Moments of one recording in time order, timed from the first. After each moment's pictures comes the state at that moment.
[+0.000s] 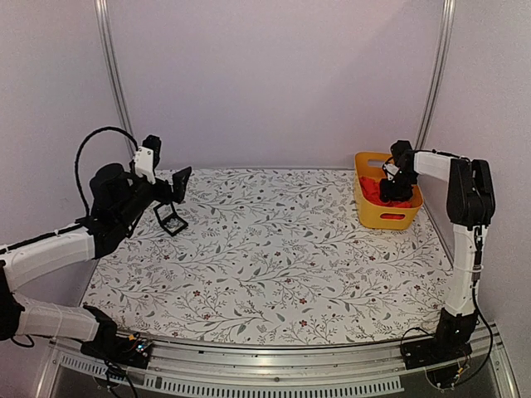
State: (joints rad) left arm -0.44 1.11 0.64 0.49 -0.10 0.13; right arm 0.05 2.20 1.76 -0.69 0.04 0.02
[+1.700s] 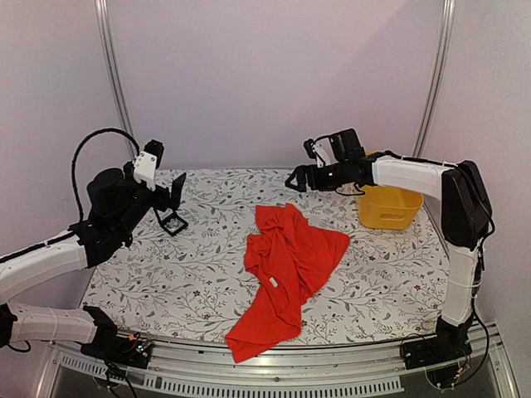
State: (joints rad) left arm -0.54 1.00 0.63 0.37 -0.35 0.27; right arm 0.54 2.00 1.60 -0.21 -0.41 0.27
